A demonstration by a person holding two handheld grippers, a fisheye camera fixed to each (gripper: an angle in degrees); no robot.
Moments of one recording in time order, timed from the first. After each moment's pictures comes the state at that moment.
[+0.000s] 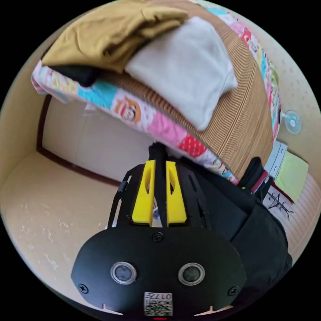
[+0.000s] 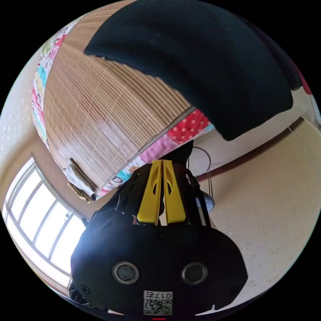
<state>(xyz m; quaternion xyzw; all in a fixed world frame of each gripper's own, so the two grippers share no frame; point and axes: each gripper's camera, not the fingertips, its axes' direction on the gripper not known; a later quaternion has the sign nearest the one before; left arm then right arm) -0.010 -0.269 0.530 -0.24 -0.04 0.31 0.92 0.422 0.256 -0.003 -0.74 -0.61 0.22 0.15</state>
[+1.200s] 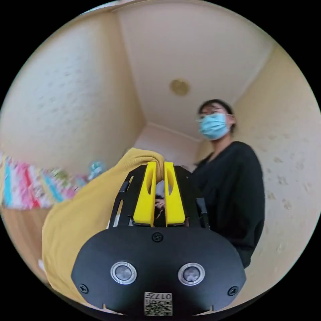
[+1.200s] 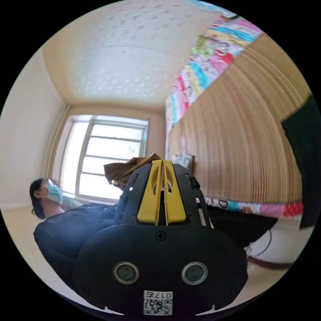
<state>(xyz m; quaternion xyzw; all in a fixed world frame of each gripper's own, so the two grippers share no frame) -0.181 -0.224 0.250 -0.03 0.70 0.63 0.33 0.454 0.272 -0.101 -0.27 -0.84 0.46 0.06</state>
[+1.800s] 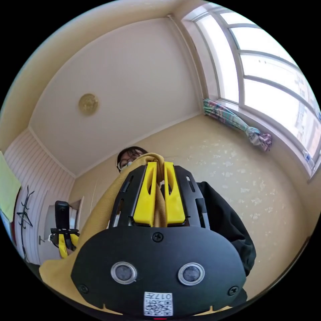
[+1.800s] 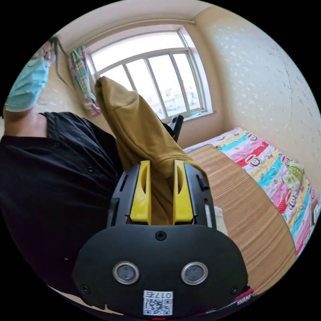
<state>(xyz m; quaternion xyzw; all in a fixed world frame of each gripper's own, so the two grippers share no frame) -0.107 0.123 0.391 -0.36 0.87 0.33 -0.07 0.602 0.128 -0.303 0.11 -0.92 0.18 0.33</state>
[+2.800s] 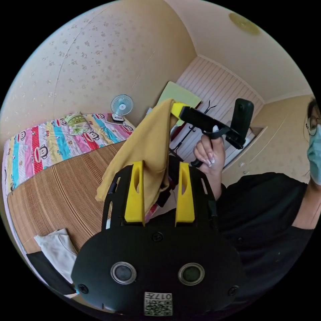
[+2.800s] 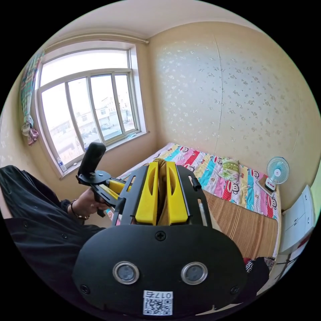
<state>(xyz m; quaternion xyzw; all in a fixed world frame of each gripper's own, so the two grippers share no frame) -0.150 0.419 0.502 -0.09 0.36 0.74 0.56 0.568 0.085 -0.396 0.01 -0.77 0.33 0.54</state>
